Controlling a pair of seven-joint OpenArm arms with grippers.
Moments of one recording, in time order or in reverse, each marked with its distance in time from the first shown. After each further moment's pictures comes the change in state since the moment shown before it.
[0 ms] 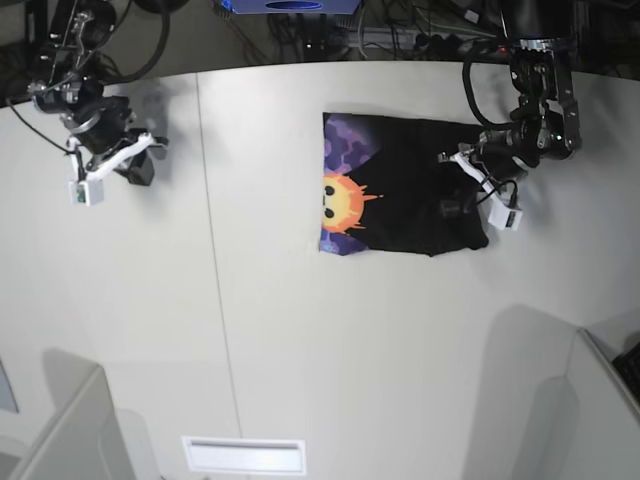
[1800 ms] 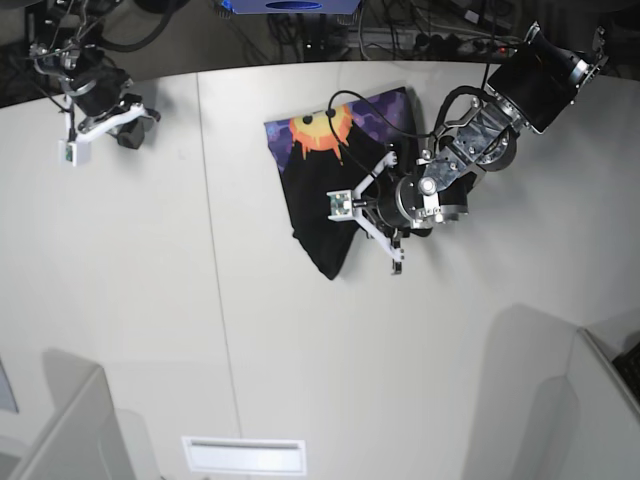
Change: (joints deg) left arm -24.8 -9.4 57.0 4.1 49.9 -15.1 -18.9; right arm -6.4 -5.9 7.5 0.0 0.2 0.1 0.2
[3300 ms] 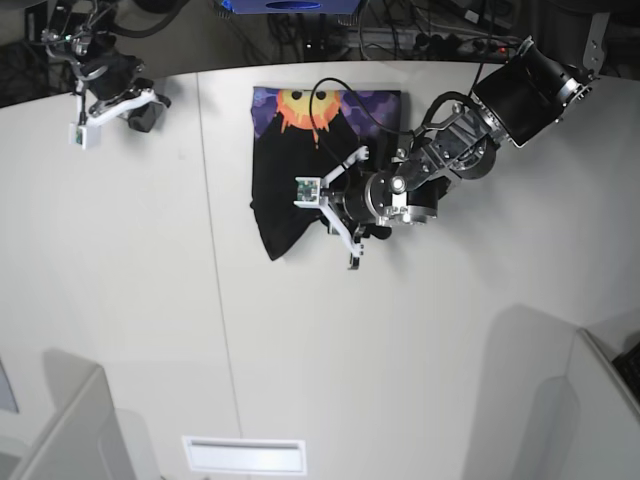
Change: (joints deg) left arm -5.2 2.4 8.6 -3.4 0.2 0.3 -4.7; right arm -2.6 -3.4 0.2 0.0 -0.4 0.0 0.4
